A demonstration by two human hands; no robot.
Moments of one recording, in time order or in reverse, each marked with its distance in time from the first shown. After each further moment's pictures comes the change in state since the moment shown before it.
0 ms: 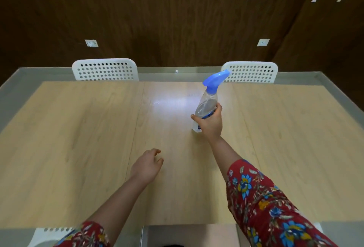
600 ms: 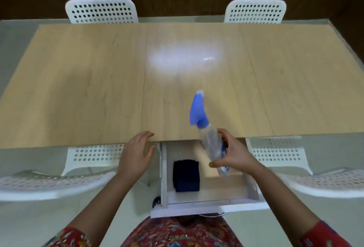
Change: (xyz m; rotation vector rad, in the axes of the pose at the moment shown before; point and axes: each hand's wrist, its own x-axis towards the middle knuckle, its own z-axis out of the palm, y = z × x) left_hand -0.182 -0.109 0.011 0.052 0.086 0.225; right_hand -0.282 0.010 -0.139 -0.411 -0.740 0.229
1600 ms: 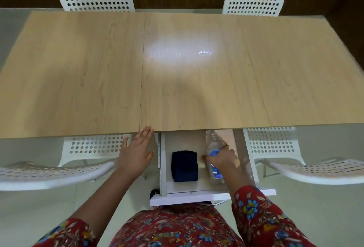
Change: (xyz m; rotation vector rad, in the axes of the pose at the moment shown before) left_hand -0.017 -0.022 0.022 0.388 -0.215 0.021; right_hand 0.036 0.074 0.083 -0.513 0.084 0.709
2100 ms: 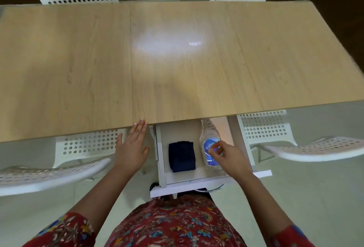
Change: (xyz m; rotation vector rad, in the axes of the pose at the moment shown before) left_hand -0.007 0.001 0.006 -0.036 0.069 0.024; right_hand -0.079 0.043 -0.020 0.324 0.097 -0.399
